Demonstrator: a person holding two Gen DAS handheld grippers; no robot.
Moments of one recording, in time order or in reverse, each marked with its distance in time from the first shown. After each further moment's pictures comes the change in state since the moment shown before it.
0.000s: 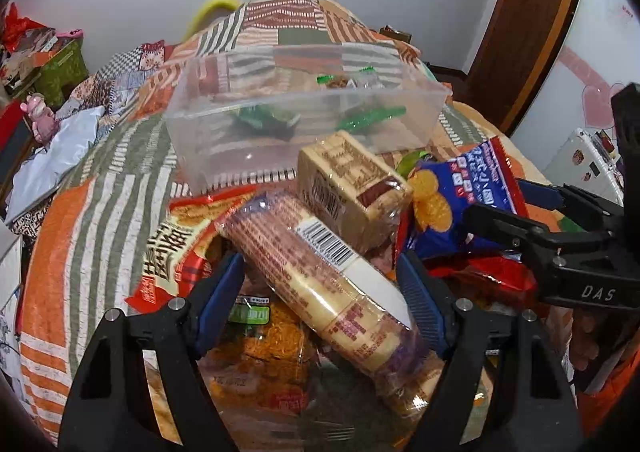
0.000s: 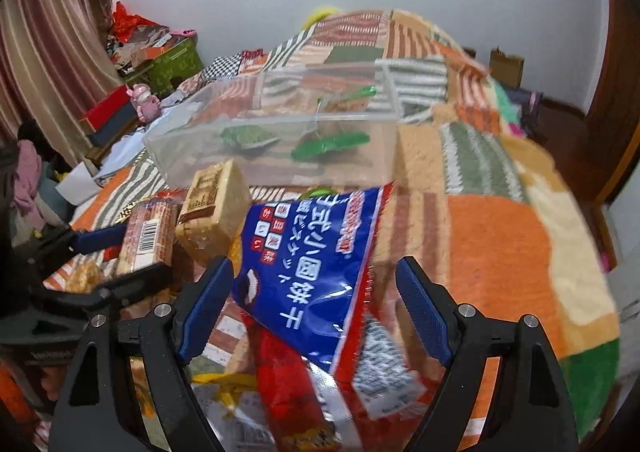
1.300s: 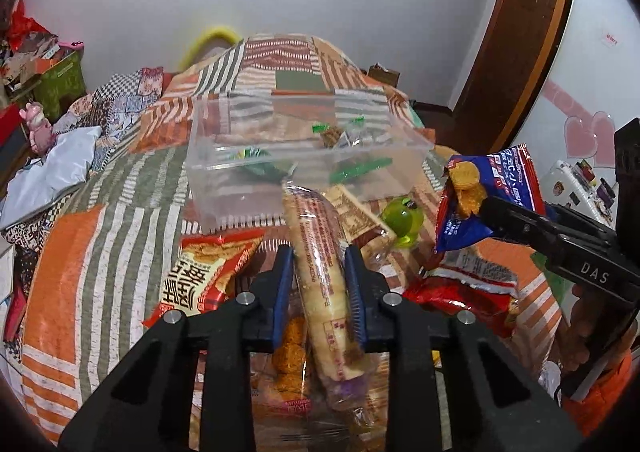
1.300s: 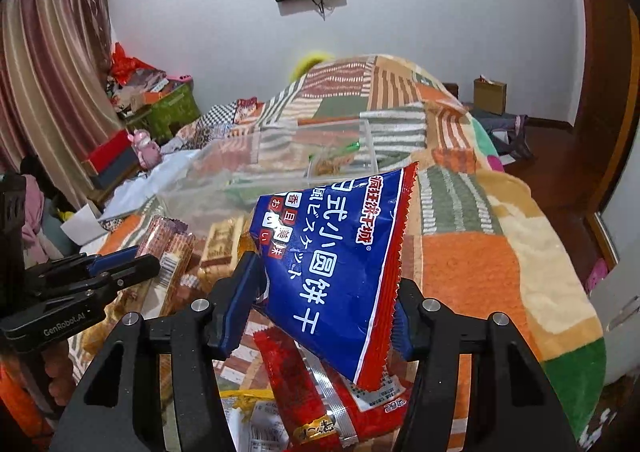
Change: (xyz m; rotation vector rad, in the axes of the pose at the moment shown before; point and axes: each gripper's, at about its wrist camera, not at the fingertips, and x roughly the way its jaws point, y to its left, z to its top) left arm -0.040 0.014 0.015 -0.021 -0.142 -0.060; right arm -0.048 0.000 0.019 0.024 -0.195 -0.042
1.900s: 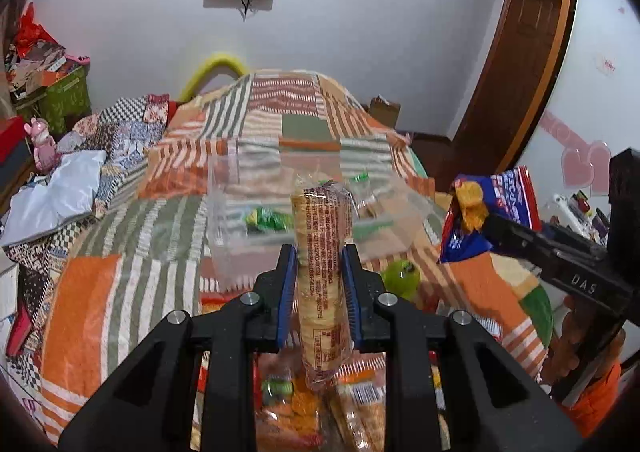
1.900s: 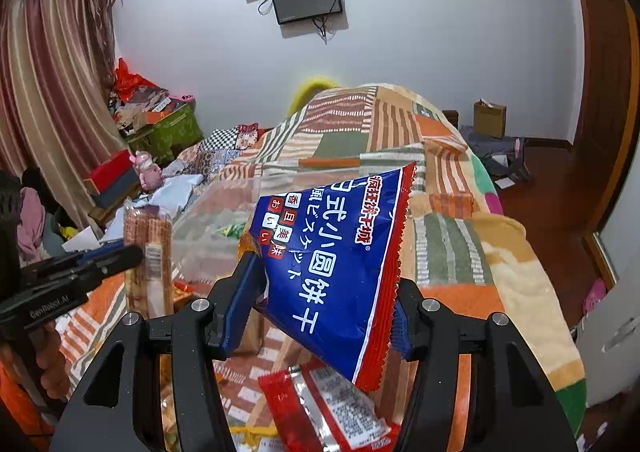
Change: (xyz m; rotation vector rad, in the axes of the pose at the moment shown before) left arm -0.022 0.015 0.048 -0.024 -0.102 -0.003; right arm -0.004 0.000 0.037 -0.011 -0.067 0.005
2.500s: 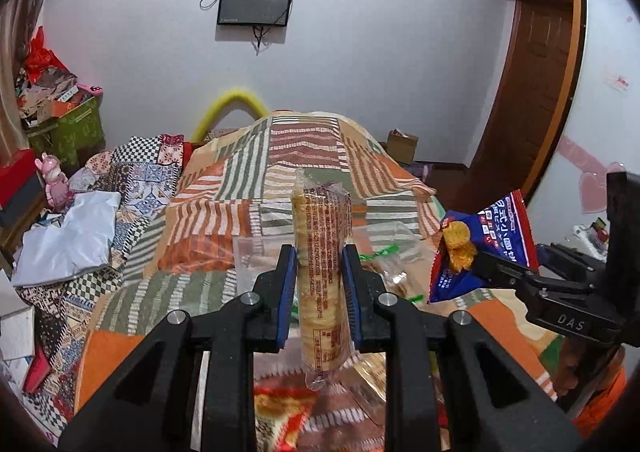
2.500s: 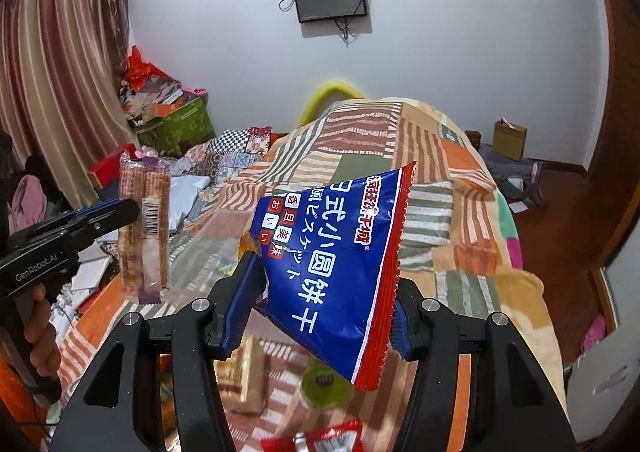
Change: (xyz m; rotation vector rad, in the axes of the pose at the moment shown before) left arm 0.019 0.021 0.074 0.020 -0.097 0.073; right arm 0.044 0.017 0.051 -0.089 0.024 0.033
